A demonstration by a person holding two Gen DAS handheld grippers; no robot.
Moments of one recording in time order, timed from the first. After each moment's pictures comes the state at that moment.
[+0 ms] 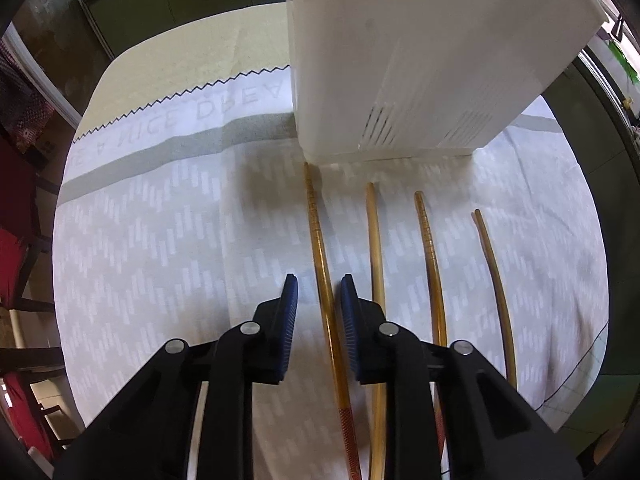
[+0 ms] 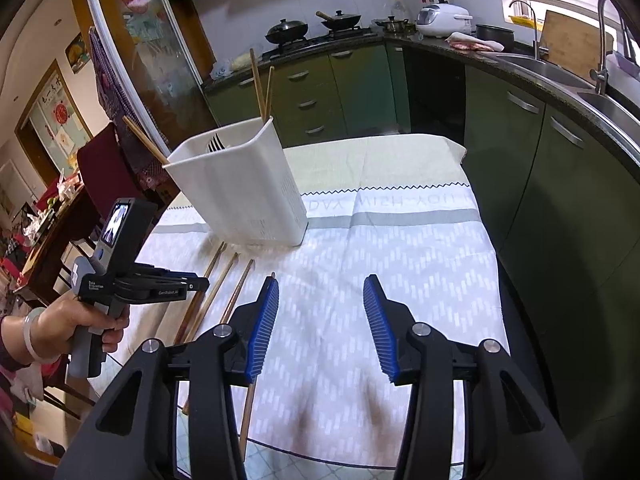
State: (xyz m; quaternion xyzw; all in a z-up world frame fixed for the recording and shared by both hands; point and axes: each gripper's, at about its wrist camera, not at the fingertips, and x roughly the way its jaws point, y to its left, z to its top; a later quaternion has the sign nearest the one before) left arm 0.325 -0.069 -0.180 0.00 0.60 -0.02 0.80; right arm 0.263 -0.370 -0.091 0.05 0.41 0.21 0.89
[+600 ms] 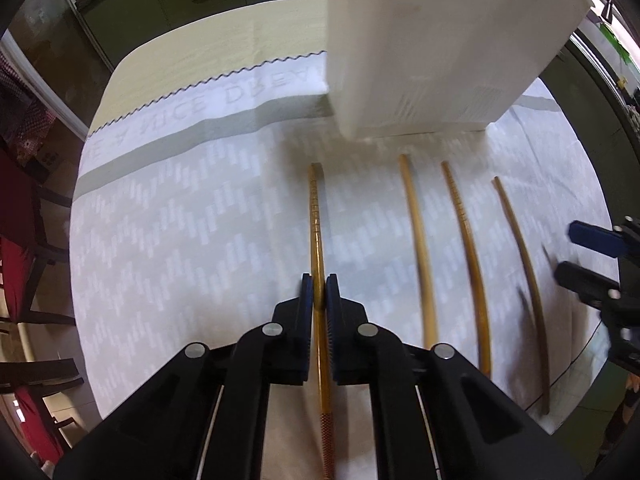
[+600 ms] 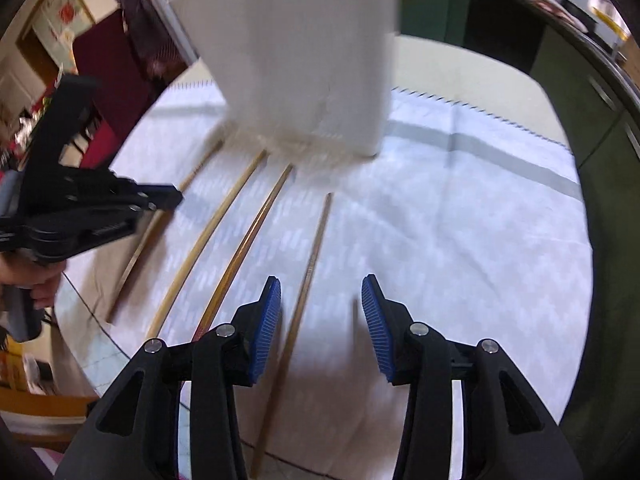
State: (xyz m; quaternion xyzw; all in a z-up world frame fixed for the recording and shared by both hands) left arm 0.310 -0.041 -0.183 0.02 0.60 -0.03 0.80; right arm 0.305 -0.252 -0.175 -0.08 0.55 0.25 0.79
